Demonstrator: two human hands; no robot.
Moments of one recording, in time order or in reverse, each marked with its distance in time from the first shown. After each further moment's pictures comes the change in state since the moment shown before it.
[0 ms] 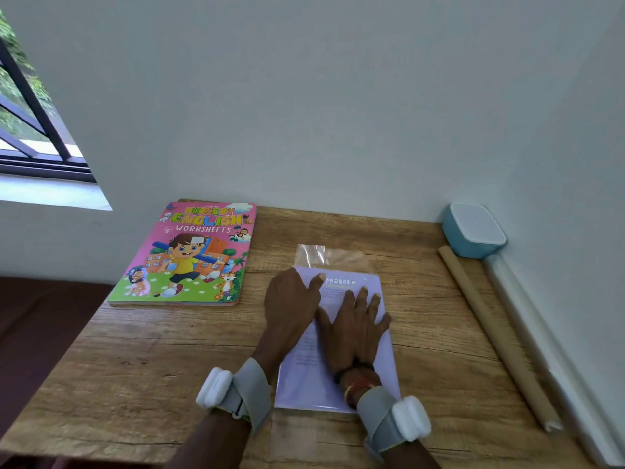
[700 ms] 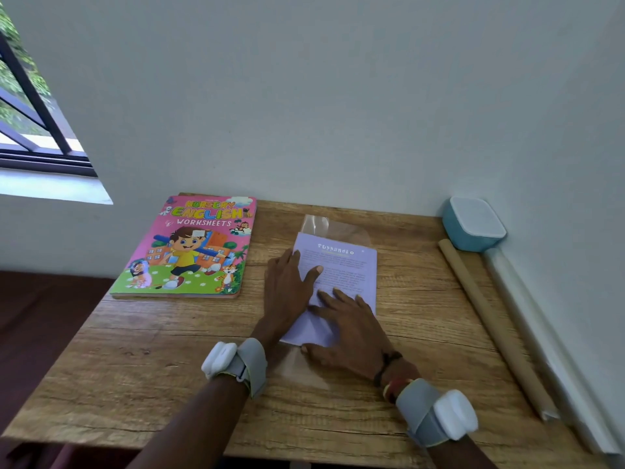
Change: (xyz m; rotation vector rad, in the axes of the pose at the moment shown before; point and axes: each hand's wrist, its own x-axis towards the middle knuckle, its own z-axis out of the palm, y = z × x) left_hand 0.023 -0.023 0.011 0.018 -0.008 0.218; right_hand -0.001 0.036 -0.025 0.111 -0.244 -0.633
